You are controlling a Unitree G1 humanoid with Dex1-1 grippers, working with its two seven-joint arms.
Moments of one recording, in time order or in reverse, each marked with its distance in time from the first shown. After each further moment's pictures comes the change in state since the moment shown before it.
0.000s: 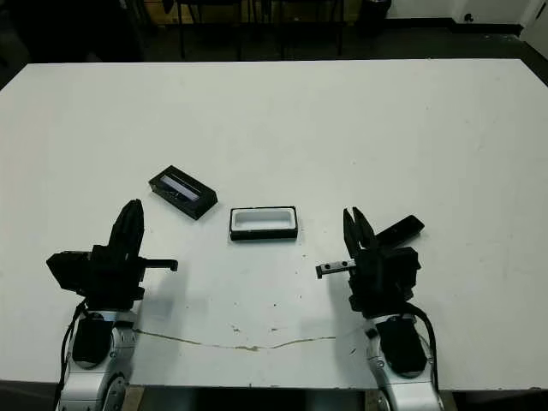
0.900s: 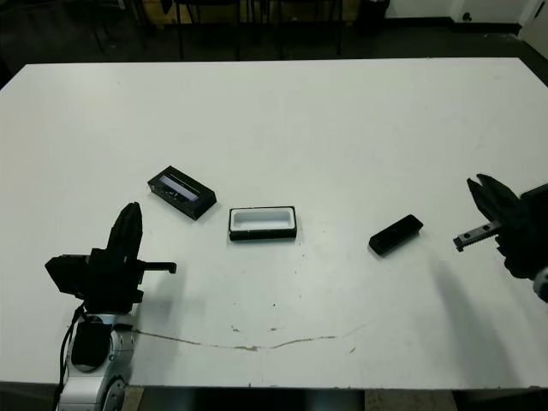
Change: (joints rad) left arm 0.017 0.000 0.002 -0.003 -0.001 -0.006 0.002; right arm -0.161 -0.606 -0.332 0.192 0.119 0.315 0.369
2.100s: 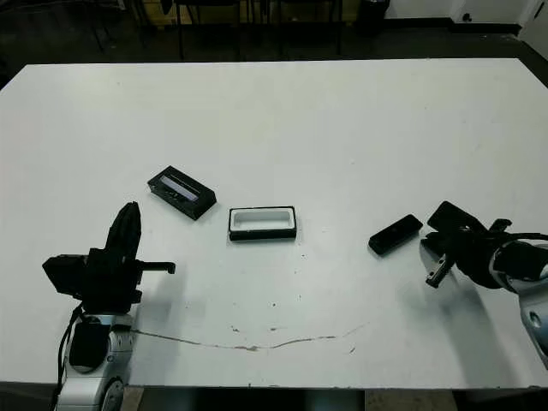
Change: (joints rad) left arm 0.005 0.001 0.002 -0.013 0.002 0.005 -0.001; right arm -0.179 -0.182 0.390 0.154 -0.235 0.205 0.271
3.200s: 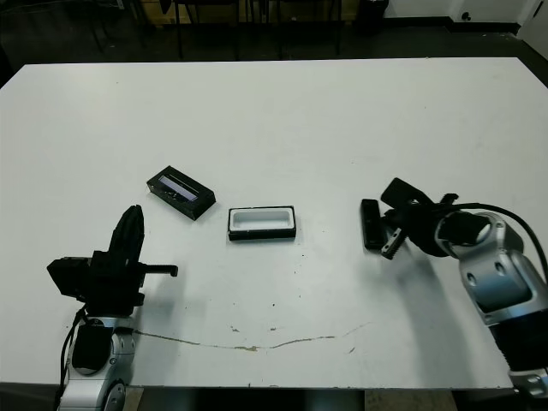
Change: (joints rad) left arm 0.011 -0.007 -0.014 0.008 -0.001 -0.002 0.002; right arm -0.266 0.174 0.194 0.097 -0.097 0.041 -0.015
